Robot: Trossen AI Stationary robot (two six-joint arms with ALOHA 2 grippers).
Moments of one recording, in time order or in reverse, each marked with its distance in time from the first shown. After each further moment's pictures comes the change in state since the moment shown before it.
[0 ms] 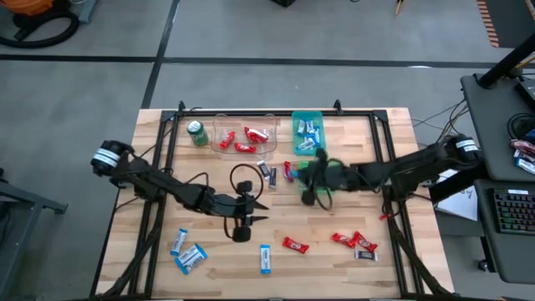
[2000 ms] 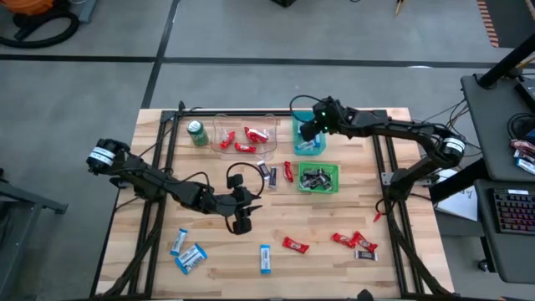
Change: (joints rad) left arm 0.006 -0.046 0.000 -0.202 -0.180 -0.119; right arm -0.694 0.168 0.274 -0.476 -0.224 0.175
